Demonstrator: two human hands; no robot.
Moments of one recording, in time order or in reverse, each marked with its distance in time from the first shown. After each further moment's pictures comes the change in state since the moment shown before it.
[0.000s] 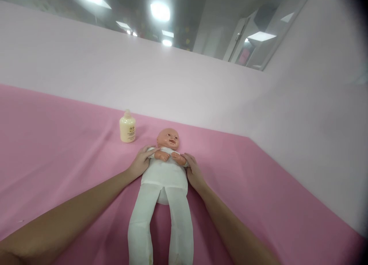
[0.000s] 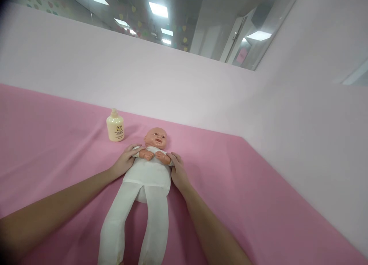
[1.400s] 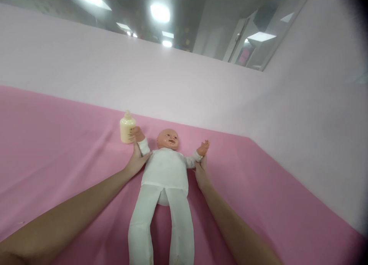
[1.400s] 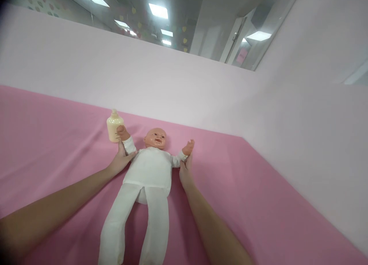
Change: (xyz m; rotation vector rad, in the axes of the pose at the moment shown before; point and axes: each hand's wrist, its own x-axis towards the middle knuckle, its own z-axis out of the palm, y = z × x) left_hand 0.005 0.002 -0.012 -0.355 0.212 -0.339; right_hand 0.004 0.002 -0.010 0.185 0.217 0.117
